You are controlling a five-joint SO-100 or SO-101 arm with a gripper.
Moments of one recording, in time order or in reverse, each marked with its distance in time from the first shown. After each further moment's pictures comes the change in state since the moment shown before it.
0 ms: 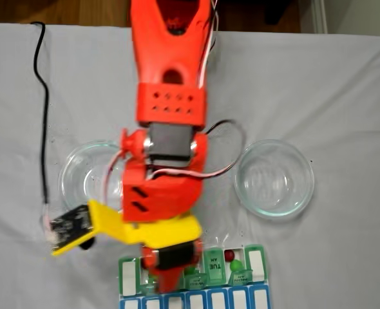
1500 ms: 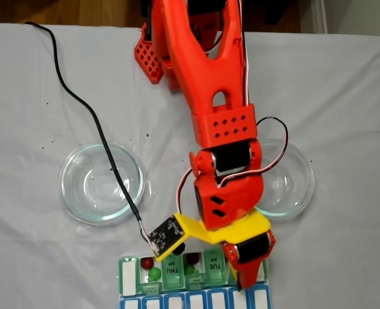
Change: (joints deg) arm -14.4 -8.8 11.1 -24.5 8.5
